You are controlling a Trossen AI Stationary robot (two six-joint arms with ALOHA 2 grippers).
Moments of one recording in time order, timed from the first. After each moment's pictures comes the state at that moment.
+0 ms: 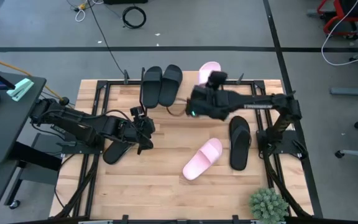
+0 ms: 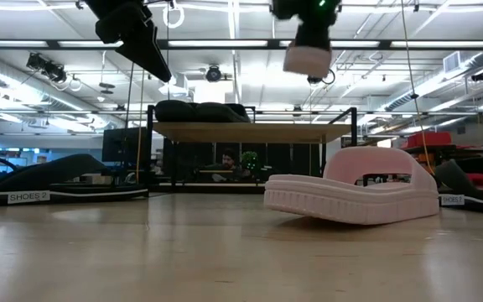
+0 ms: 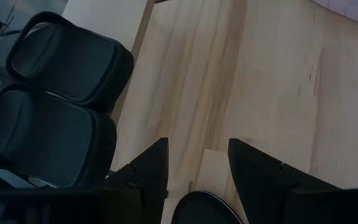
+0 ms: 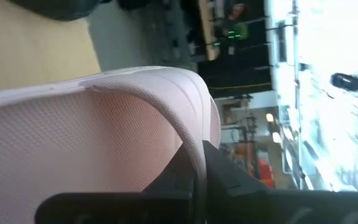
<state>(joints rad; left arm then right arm) -0.23 1.31 1.04 -0.72 -0.69 -0.13 -0.06 1.74 1.70 -1.23 1.28 -0.05</state>
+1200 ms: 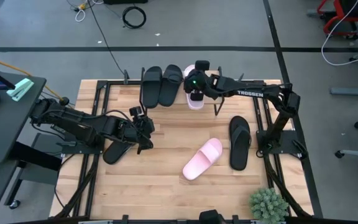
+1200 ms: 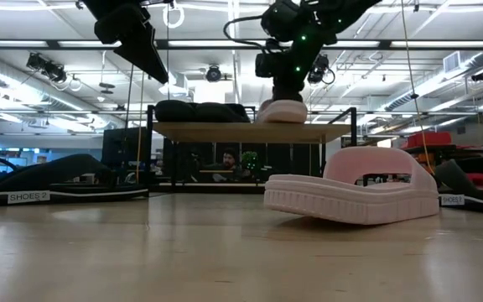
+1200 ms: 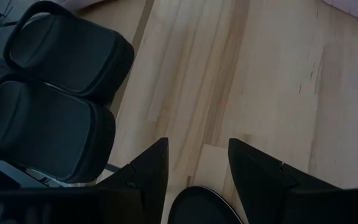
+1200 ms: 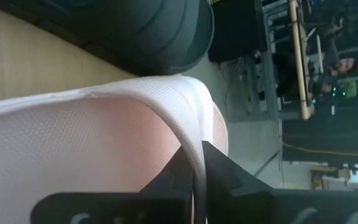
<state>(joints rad) -0.23 1.31 1.04 -0.74 -0.69 -0.17 -0.40 1.76 1.41 -0.38 0.62 -0.67</state>
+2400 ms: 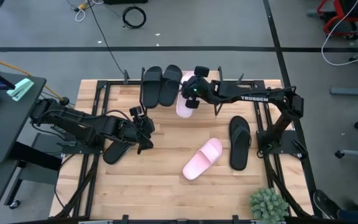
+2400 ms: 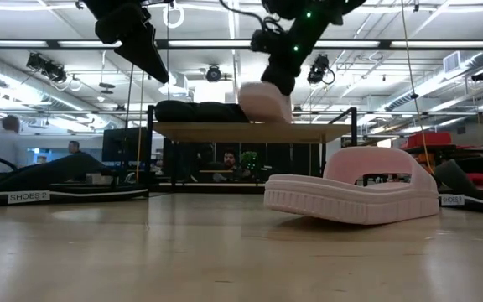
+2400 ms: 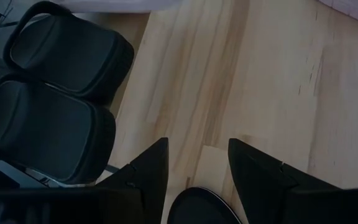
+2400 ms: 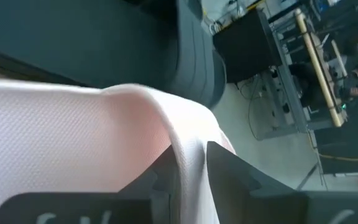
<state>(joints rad) -0.23 1.31 1.04 -0.73 -0.69 -0.17 -0.30 1.70 1.41 -0.40 0.58 -0.46</state>
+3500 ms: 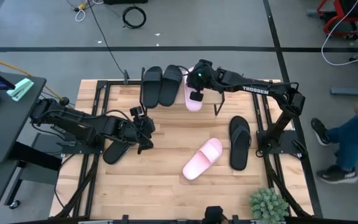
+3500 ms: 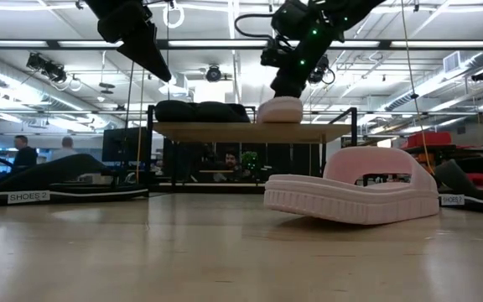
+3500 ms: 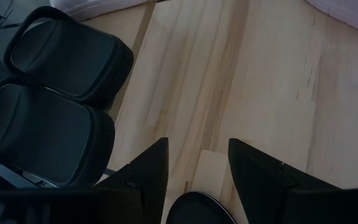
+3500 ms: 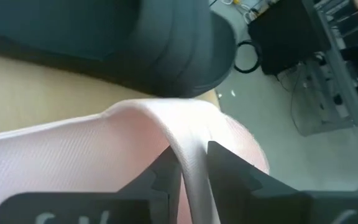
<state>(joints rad) -0.23 1.31 1.04 -0.71 -0.69 -0.17 -0.47 1.71 1.41 -0.44 0.30 -0.47</state>
